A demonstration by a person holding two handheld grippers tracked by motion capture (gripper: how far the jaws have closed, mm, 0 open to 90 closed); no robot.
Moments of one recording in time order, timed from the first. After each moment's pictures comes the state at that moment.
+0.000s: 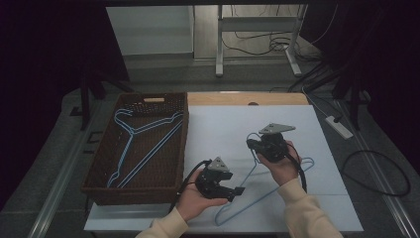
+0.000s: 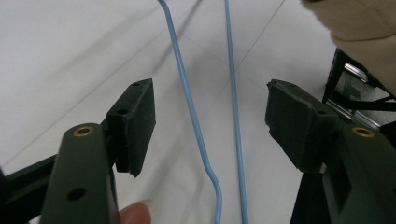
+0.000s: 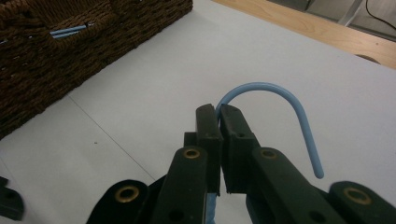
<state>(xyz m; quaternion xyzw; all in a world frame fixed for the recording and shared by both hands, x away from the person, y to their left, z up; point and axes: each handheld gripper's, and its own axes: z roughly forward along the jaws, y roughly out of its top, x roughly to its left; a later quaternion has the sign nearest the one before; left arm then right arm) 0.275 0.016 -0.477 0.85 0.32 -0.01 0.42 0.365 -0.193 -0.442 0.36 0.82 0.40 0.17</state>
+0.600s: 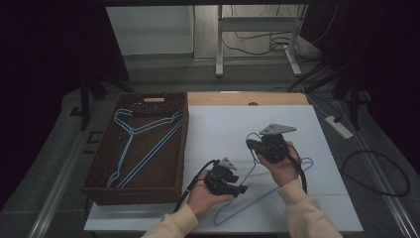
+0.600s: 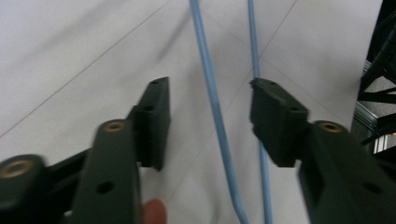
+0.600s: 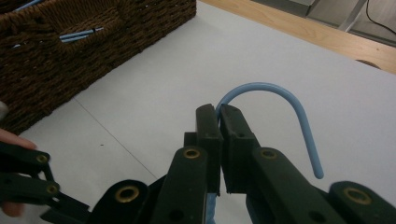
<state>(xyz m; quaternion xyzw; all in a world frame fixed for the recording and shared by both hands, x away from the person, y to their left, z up) 0.299 -0.004 -0.507 0.86 0.33 -0.04 0.39 0.360 -0.193 -0.439 0.35 0.82 0.41 0.18</state>
